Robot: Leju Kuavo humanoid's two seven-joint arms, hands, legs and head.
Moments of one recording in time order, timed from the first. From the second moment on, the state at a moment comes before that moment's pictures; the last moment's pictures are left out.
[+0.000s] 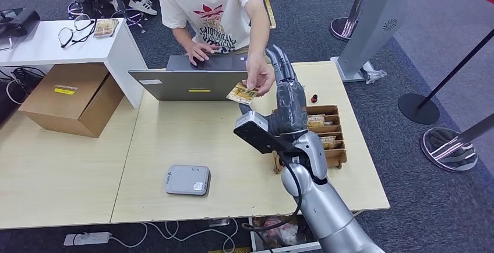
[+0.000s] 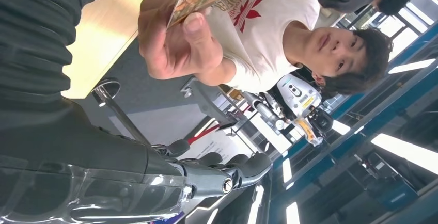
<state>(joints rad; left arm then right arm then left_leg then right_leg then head) -0.09 -0.16 0.91 -0.19 -1.37 0.19 -0.03 -0.43 0.07 0.44 -1.31 0.82 -0.51 -0.30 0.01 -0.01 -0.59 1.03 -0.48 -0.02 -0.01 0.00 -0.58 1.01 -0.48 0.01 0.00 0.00</state>
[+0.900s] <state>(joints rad) -0.08 -0.16 0.91 -0.19 -1.36 0.20 -0.04 -0.45 0.06 0.47 -1.25 0.80 -0.52 -0.31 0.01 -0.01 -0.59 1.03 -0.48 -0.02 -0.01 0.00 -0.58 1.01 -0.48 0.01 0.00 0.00</state>
